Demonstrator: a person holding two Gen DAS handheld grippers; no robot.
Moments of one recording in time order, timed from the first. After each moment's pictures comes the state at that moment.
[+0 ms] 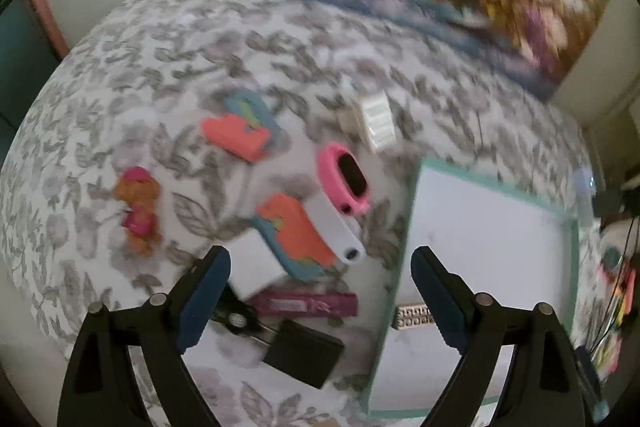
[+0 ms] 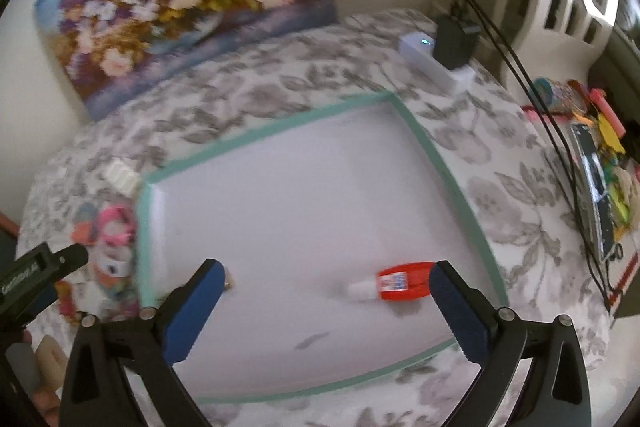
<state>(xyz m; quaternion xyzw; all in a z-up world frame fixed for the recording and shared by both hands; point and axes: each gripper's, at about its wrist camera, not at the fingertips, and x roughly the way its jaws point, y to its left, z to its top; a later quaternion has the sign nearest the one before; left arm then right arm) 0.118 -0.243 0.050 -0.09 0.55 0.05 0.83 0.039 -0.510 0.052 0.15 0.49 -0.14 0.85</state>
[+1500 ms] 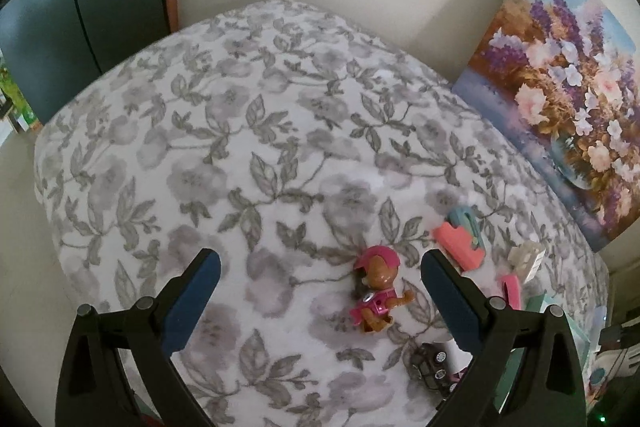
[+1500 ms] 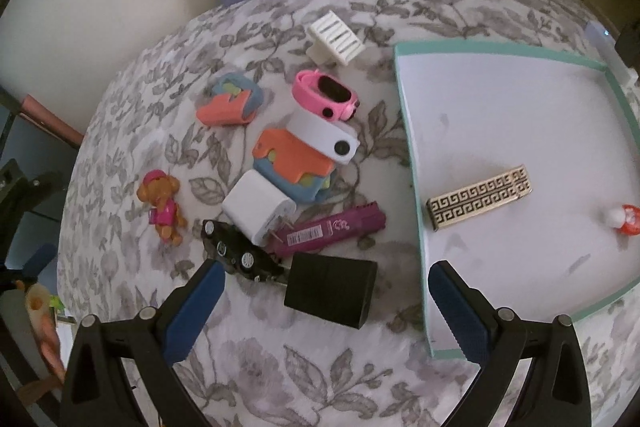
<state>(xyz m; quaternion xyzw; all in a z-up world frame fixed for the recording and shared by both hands) 0.082 -0.020 0.060 -0.21 0.47 0.18 0.83 0.065 -0.317 0.007 0.14 0.57 0.03 0.81</state>
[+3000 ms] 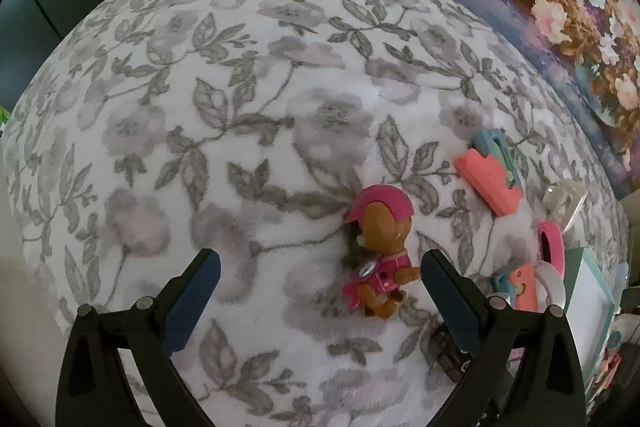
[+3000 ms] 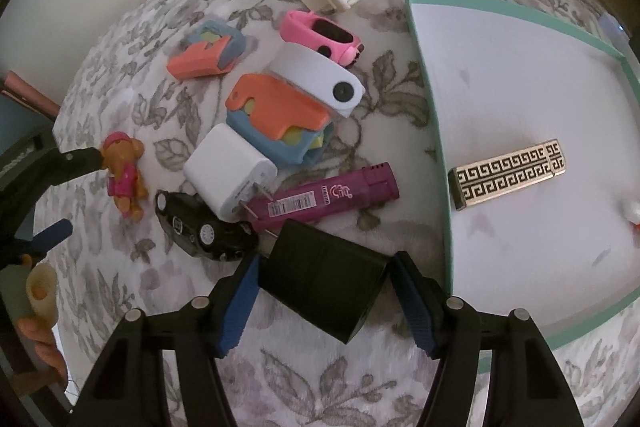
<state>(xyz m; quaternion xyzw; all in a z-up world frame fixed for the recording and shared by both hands) 0.120 -0.044 -0.014 -0.18 0.58 0.14 0.78 0.075 -0.299 -0.034 0.10 0.61 0.02 0.78</state>
